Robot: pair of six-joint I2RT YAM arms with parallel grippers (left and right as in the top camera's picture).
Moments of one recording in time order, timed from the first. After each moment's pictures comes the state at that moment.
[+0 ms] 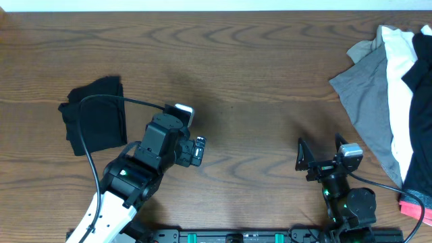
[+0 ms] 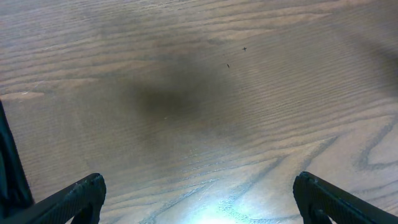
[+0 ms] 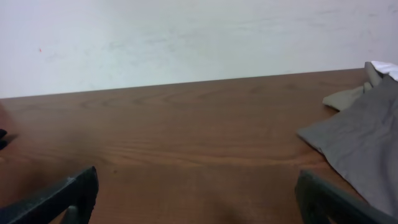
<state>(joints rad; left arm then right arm) -0.52 0.98 0.81 -0.69 -0.06 -0.18 0.19 0.01 0.01 -0.07 0.00 0.22</state>
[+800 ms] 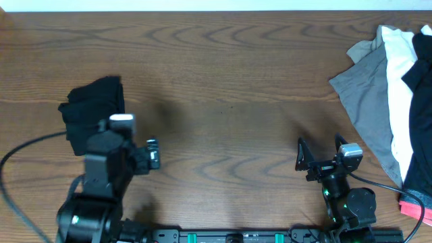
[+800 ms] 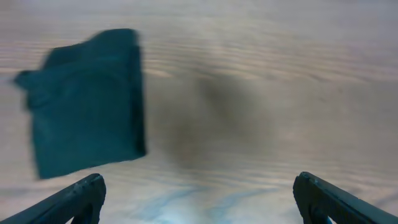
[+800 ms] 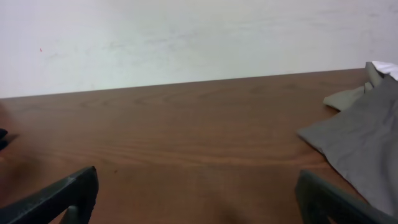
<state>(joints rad) -0.15 0.66 0.81 -0.88 -0.11 -0.14 0.19 0.01 0.01 -0.07 0.00 0.22</state>
